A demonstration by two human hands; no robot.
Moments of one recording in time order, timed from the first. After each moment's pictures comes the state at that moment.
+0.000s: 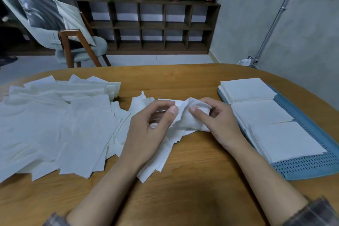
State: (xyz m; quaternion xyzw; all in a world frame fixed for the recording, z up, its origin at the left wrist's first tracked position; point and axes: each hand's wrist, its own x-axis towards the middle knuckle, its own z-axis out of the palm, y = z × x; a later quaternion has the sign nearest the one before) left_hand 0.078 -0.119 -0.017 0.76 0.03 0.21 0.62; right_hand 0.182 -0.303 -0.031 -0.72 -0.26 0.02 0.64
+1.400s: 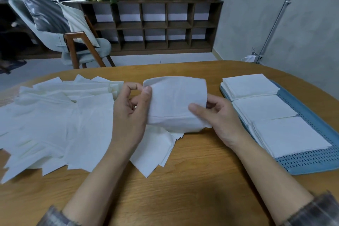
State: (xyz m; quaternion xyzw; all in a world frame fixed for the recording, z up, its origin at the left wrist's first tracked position) left_hand 0.078 -0.096 0.000 0.72 0.04 0.32 0.62; right_hand 0.171 -0.302 -0.019 -0.65 -0.26 0.10 0.71
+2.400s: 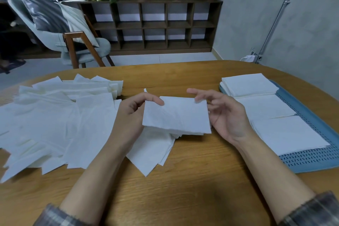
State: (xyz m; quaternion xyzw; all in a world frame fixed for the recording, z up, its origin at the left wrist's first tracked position) left_hand 0.083 -0.084 -0.007 0.72 0.05 0.17 0.67; right_hand 0.175 -0.307 -0.008 -0.54 -0.22 0.18 0.79
